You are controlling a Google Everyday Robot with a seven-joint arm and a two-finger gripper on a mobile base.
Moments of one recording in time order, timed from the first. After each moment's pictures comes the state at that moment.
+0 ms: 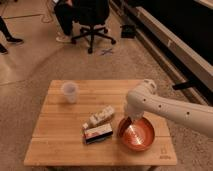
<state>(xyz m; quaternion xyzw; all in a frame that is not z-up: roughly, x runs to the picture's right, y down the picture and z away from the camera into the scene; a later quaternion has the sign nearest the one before) 0.126 0.155 0.765 -0.24 -0.14 -0.41 0.87</state>
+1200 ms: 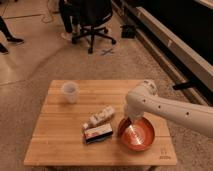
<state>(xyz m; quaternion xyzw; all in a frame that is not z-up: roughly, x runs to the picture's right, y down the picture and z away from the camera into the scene) 0.133 0.159 0.770 -0.24 -0.13 -0.39 0.88</state>
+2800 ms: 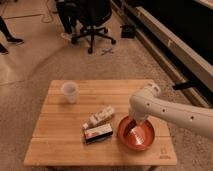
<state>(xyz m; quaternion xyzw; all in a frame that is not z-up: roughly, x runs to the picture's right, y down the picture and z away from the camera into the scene) 0.160 0.159 0.776 -0.24 -0.10 -0.38 0.89</state>
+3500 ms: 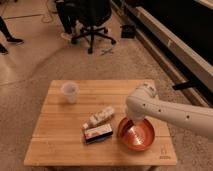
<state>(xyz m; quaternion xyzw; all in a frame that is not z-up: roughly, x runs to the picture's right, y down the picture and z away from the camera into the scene) 0.144 0.161 0.772 -0.24 -0.10 -0.37 0.89</state>
